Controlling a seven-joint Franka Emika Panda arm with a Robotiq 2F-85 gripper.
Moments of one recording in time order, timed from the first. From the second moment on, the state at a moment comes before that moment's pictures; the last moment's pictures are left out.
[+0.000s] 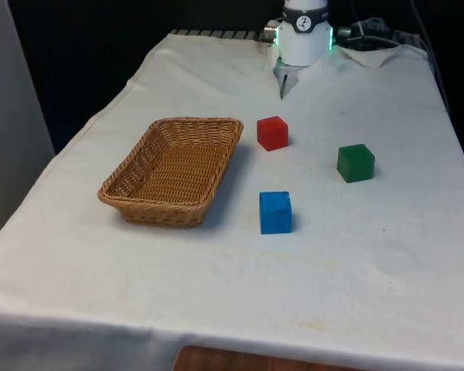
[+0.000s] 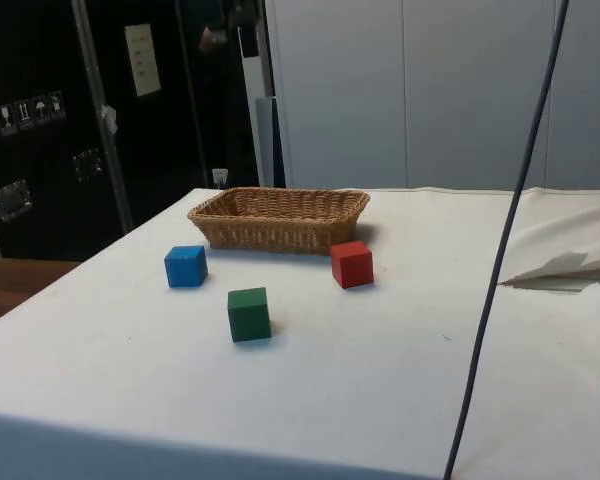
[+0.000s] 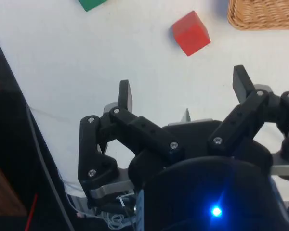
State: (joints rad) arm 0.05 0.05 -0.06 -1.89 0.02 1.91 -0.08
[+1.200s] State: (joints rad) arm 0.06 0.30 0.00 -1.71 0.02 2.05 -0.04
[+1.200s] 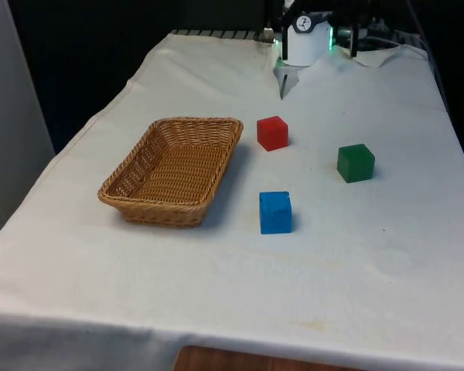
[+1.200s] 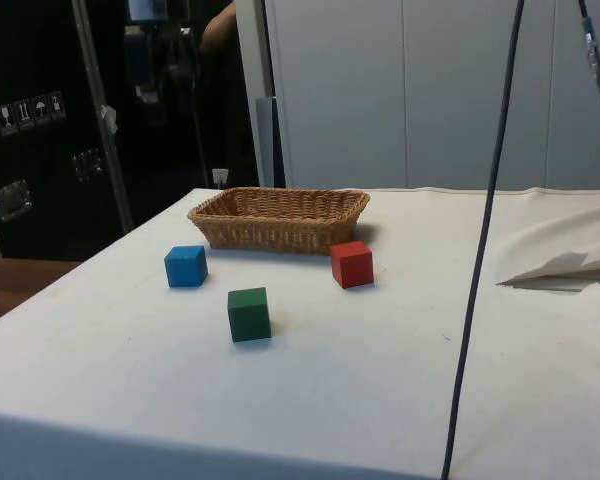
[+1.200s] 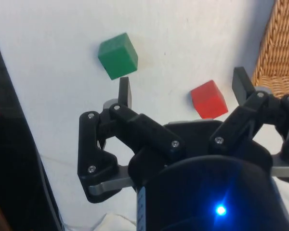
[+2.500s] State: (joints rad) arm 0.06 0.50 0.00 -1.70 -0.05 2.28 -0.12
